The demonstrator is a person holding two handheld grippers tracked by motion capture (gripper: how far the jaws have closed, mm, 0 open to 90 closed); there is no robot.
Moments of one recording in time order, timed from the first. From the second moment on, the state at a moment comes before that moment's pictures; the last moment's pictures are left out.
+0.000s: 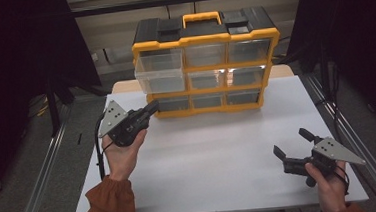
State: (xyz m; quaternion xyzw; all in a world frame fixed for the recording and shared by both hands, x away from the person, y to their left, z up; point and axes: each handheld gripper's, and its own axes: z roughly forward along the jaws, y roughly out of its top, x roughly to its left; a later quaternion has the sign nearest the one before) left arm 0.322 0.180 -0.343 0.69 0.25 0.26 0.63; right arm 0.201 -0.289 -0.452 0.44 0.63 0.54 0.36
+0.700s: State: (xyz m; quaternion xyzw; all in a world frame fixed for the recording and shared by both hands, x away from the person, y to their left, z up) left arm 0.346 0.172 -0.334 0.68 0.26 0.28 0.62; right arm 0.201 -0.289 -0.451 0.44 0.63 0.54 0.36
